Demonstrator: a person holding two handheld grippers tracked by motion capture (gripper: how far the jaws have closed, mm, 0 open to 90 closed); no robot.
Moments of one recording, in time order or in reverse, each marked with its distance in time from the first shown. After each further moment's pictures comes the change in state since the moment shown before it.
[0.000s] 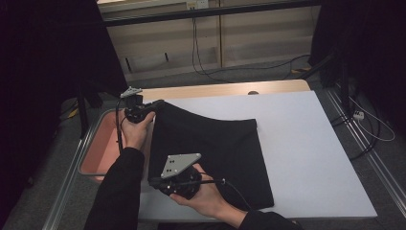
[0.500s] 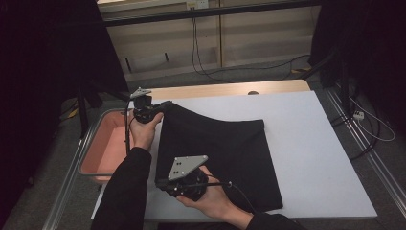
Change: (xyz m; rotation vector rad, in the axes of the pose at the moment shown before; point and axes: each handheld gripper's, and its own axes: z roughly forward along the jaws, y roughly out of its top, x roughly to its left) left arm -0.015 -0.003 0.018 0.020 -0.027 0.009; right arm -0.002 -0.012 -0.011 0.020 -0.014 0.009
